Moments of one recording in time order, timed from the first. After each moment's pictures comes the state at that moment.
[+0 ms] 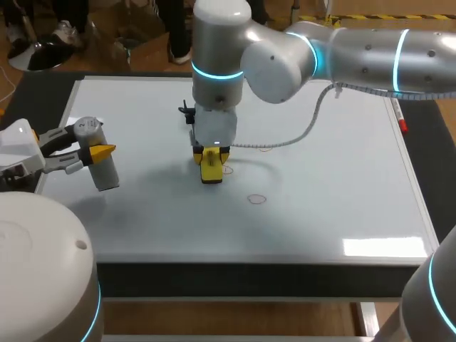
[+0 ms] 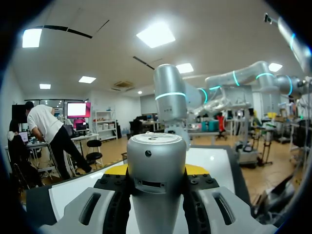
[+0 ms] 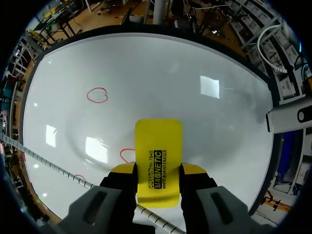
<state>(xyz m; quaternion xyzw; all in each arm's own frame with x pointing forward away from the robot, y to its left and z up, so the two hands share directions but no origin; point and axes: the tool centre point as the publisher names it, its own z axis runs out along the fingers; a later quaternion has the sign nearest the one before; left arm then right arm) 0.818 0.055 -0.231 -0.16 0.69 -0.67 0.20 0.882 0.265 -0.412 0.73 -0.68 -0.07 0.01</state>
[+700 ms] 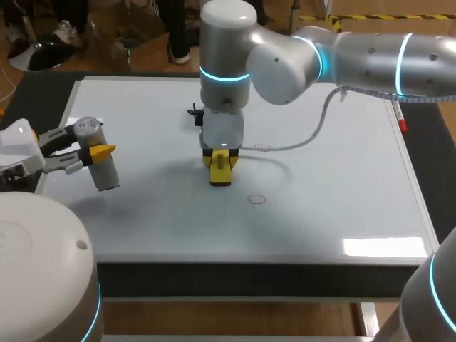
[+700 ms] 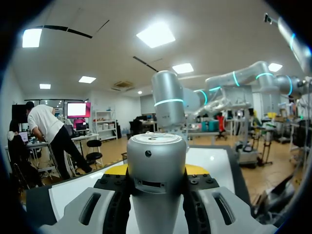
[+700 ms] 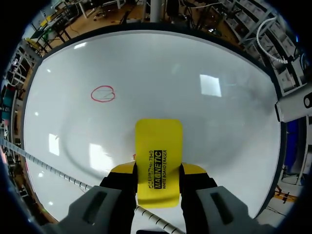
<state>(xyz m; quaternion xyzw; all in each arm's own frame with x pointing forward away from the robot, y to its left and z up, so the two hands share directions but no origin) 0.818 0.055 -0.231 -0.16 0.69 -0.67 0.20 0.887 0.240 -0.429 0.71 -0.70 -0.07 0.03</state>
